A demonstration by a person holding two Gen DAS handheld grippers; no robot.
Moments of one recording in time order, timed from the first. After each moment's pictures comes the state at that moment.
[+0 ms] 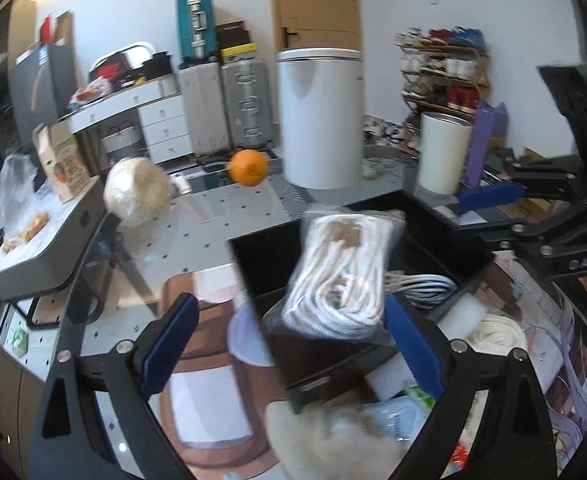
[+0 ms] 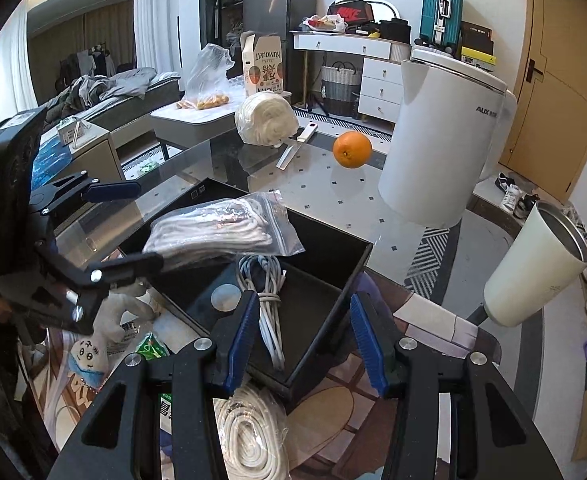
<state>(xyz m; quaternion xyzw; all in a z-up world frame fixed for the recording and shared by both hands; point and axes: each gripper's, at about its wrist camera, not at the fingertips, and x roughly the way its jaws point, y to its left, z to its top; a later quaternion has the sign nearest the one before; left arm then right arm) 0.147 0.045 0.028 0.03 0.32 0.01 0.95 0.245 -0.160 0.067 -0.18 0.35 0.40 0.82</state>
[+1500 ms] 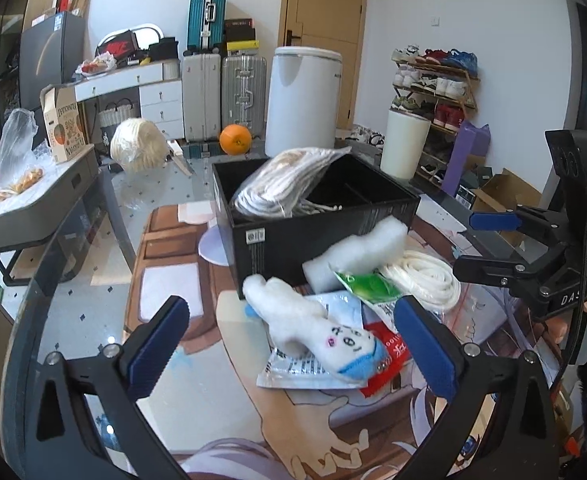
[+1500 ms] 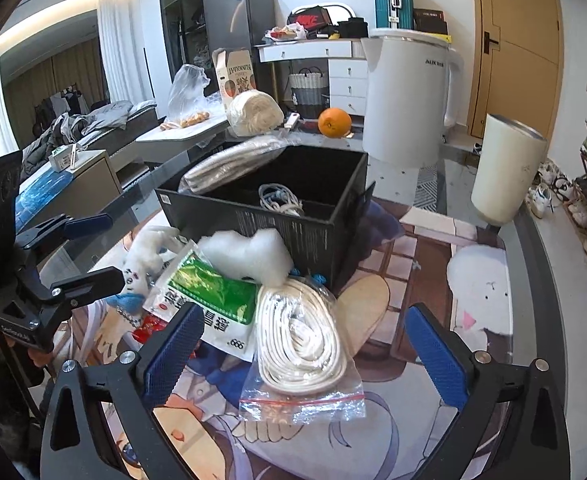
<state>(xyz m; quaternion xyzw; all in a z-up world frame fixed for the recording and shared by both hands) 0.063 0.024 0.008 -0.04 0.32 -0.03 0.95 0.162 -0.219 0.037 -0.11 0.36 0.36 0.85</state>
